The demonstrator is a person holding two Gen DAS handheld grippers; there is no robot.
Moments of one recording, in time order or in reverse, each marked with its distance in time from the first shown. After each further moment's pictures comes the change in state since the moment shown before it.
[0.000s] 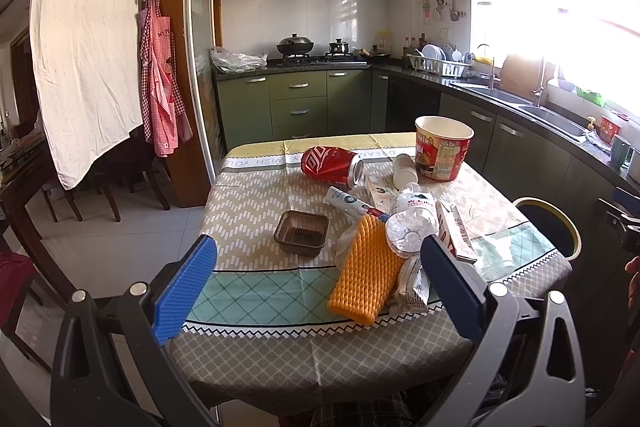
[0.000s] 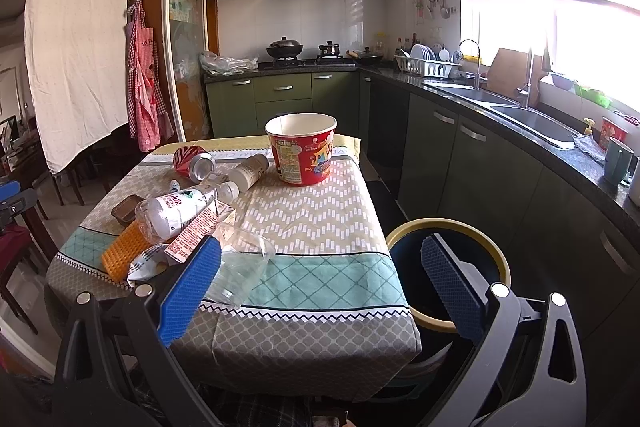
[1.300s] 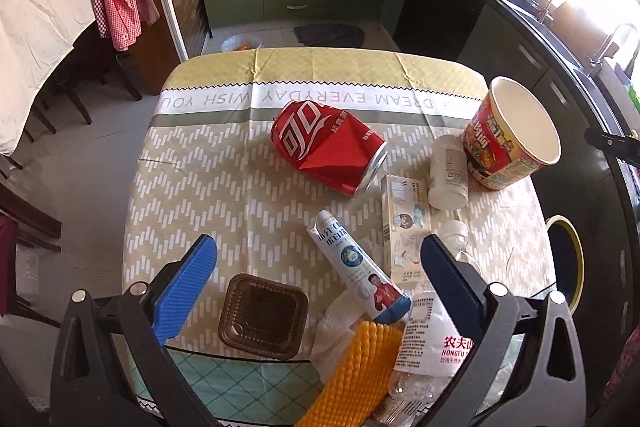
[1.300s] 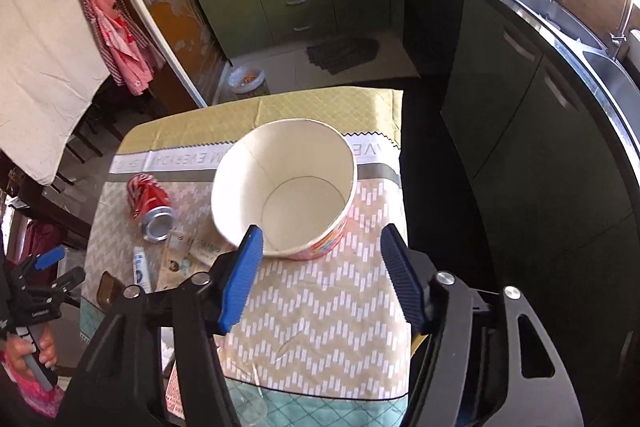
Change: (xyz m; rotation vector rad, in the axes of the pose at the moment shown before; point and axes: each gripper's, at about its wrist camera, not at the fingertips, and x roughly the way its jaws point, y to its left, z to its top) left arm 0.252 -0.003 0.129 -0.106 0.593 -0.040; right arm 0.309 -0.030 0.224 0.067 0.589 0.112
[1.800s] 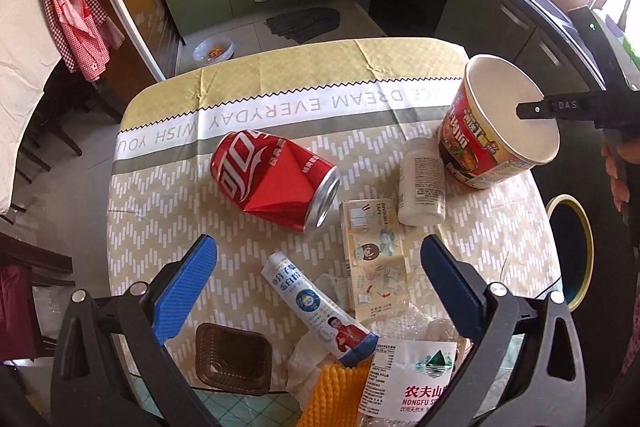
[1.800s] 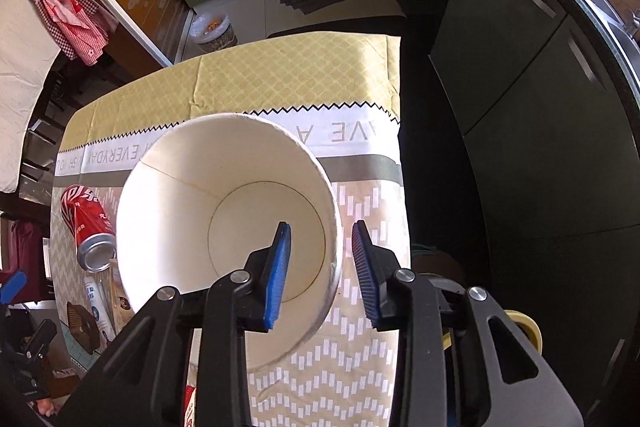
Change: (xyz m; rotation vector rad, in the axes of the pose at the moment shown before) left arm 0.028 -0.061 0.041 0.167 0.067 0.013; right arm 0.114 -0.011 0.043 0.042 0.229 -0.073
